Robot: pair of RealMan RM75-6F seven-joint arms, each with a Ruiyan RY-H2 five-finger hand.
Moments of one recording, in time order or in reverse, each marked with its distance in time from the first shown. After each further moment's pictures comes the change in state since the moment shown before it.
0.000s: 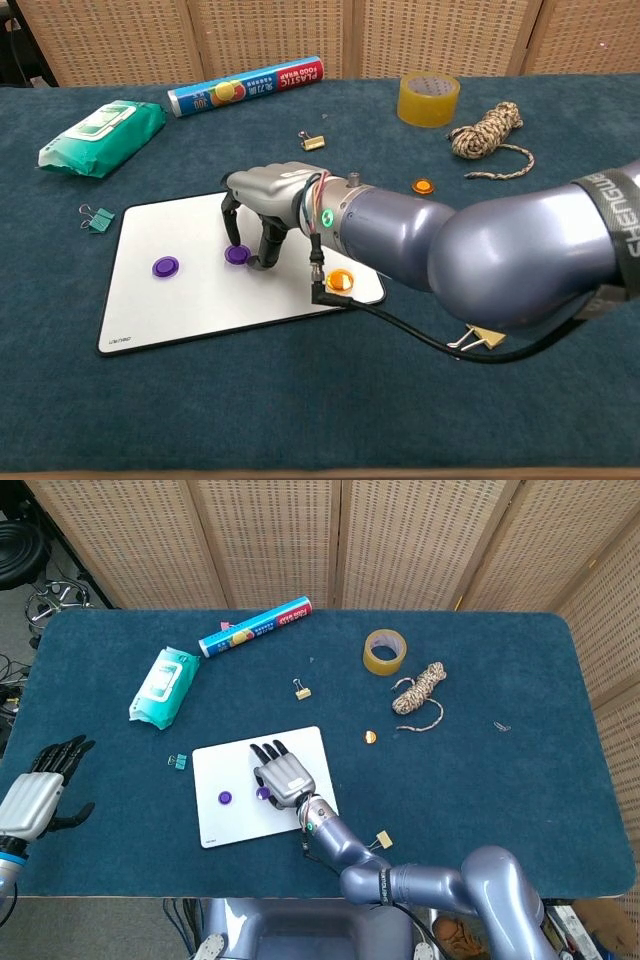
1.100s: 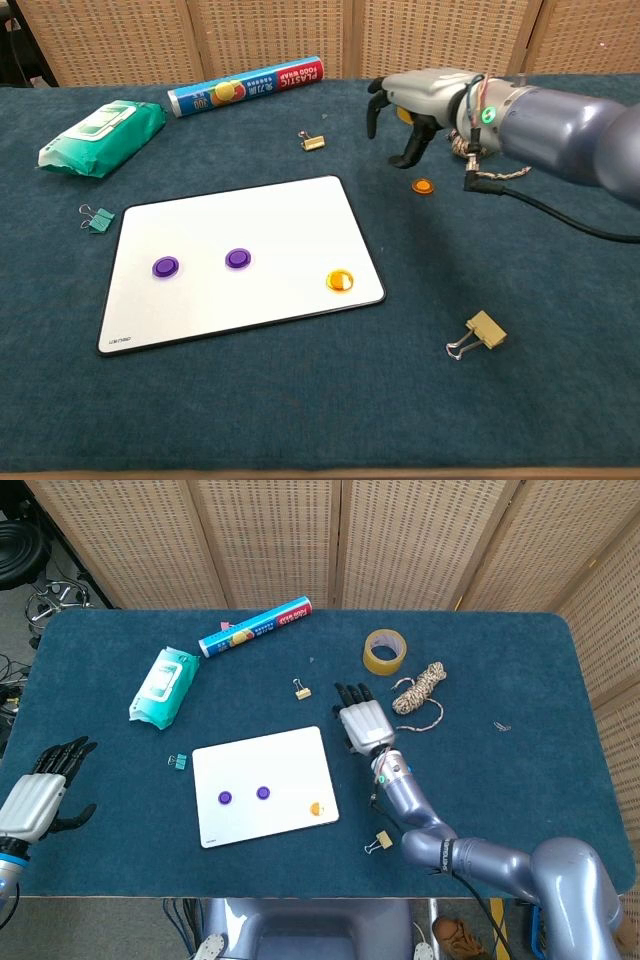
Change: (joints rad) left arm 0.001 -0.003 0.005 -0.005 0.009 0.002 0.012; right arm -0.128 0.287 -0.037 -0.004 -0.021 0.065 0.077
